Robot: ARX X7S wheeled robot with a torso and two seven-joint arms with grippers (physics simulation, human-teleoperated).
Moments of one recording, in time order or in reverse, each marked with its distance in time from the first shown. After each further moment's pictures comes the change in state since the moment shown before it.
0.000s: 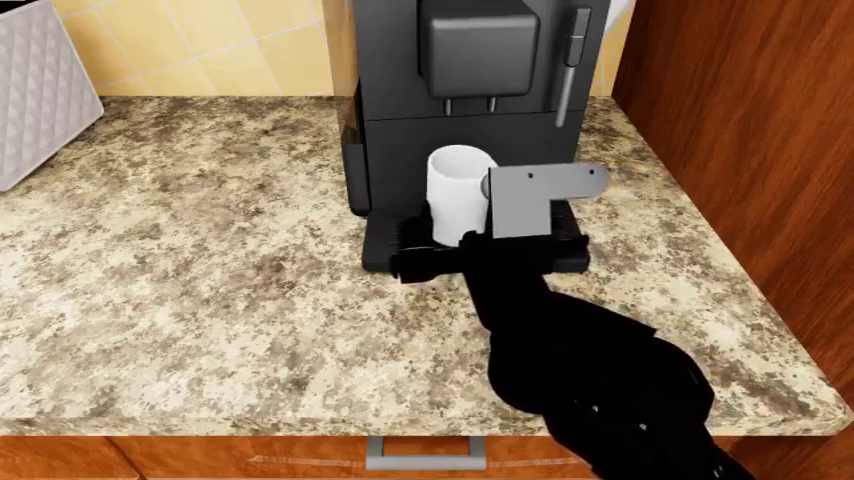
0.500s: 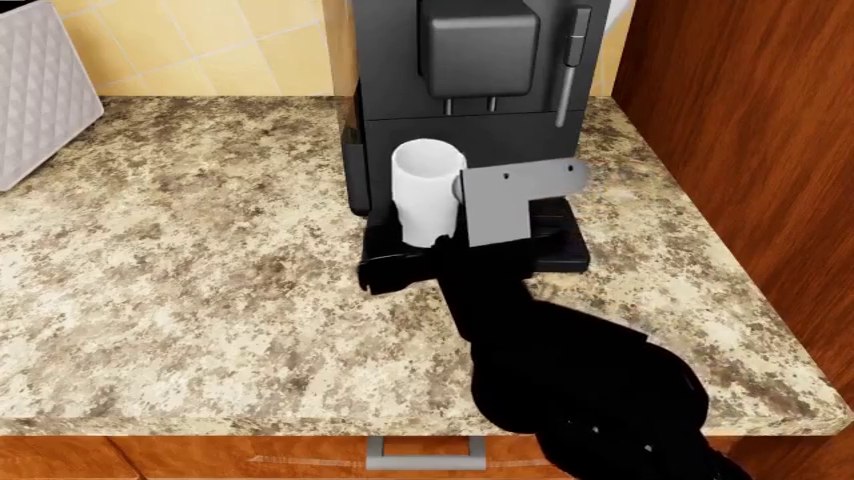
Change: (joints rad) left arm -0.003 0.011 -0.001 0.000 -0.005 -0.003 0.010; right arm 0.014 -0.016 -0.036 -0.097 0.050 0.031 0.026
